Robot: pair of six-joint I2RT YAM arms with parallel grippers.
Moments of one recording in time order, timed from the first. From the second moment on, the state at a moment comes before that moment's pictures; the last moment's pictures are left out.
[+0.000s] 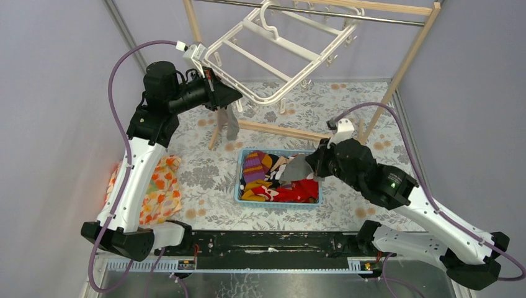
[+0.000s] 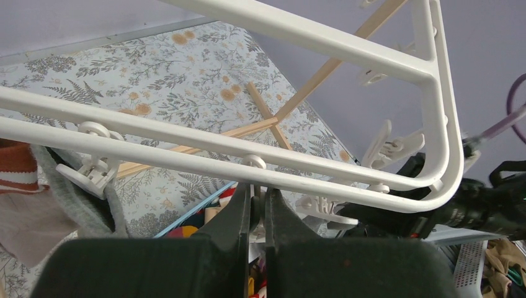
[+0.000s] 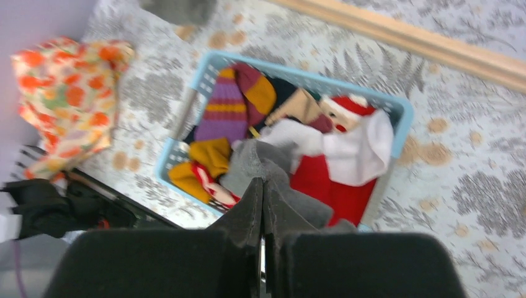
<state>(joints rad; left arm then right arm) -0.25 1.26 1.57 -0.47 0.65 -0.41 0.93 0.85 1.00 -0.69 0.32 0.56</state>
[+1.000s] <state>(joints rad) -0.25 1.25 1.54 -0.46 0.65 -0.41 0.92 0.99 0.85 -0.49 0.11 0.82</state>
